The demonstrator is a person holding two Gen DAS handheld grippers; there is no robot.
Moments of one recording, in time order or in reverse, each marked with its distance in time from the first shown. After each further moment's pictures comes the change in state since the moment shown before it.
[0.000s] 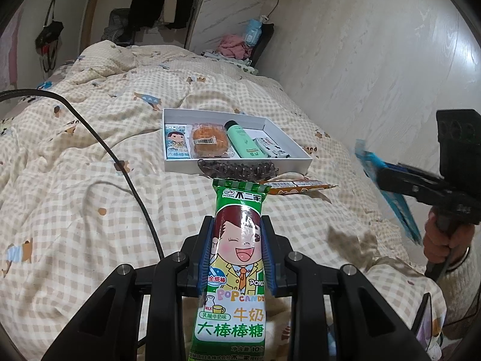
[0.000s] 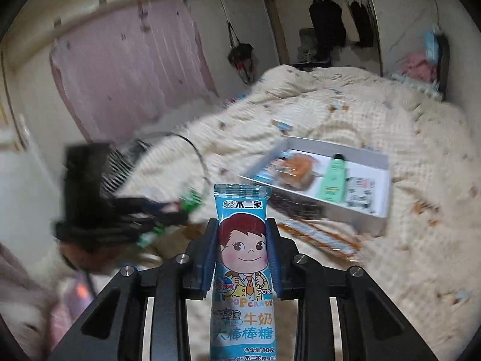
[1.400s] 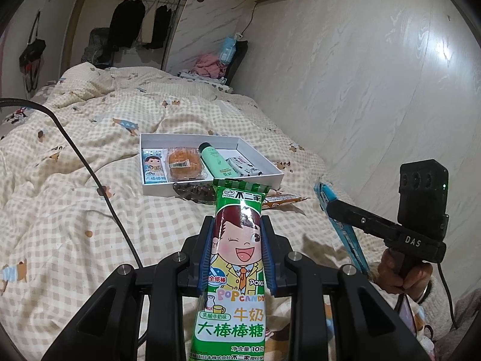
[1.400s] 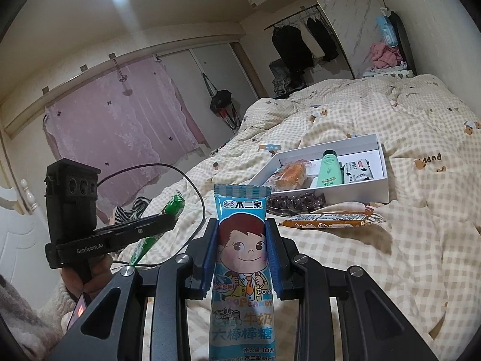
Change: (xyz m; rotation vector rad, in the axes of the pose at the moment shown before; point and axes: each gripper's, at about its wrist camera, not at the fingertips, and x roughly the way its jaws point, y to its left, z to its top) left arm -0.018 -0.014 0.003 0.070 -0.094 -0.096; right arm 0.003 -0.015 -0.053 0.206 -0.258 -0.012
